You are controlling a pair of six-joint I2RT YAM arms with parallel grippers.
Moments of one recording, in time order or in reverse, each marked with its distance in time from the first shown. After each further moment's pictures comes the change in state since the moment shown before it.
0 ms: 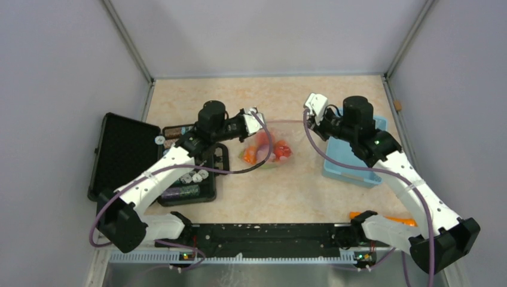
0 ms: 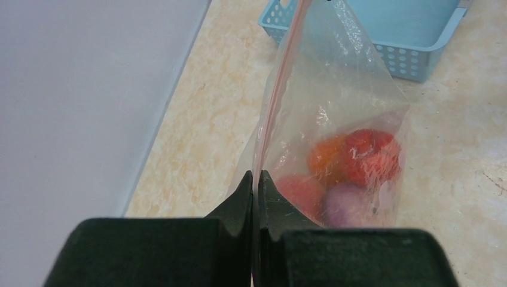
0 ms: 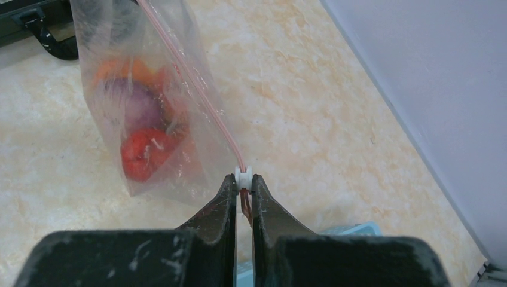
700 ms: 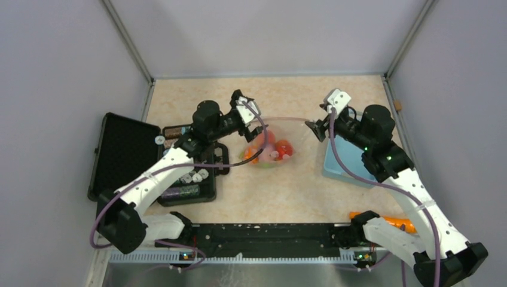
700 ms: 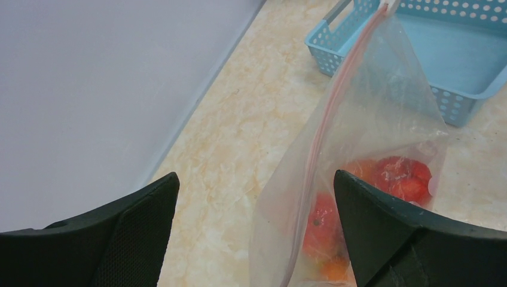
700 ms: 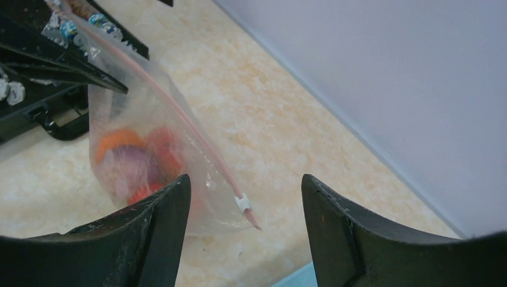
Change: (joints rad) left arm 0.021 -0.001 -0.035 0.169 -0.070 -0.150; right arm -0.045 -0.161 -0.112 0.218 -0.024 0.171
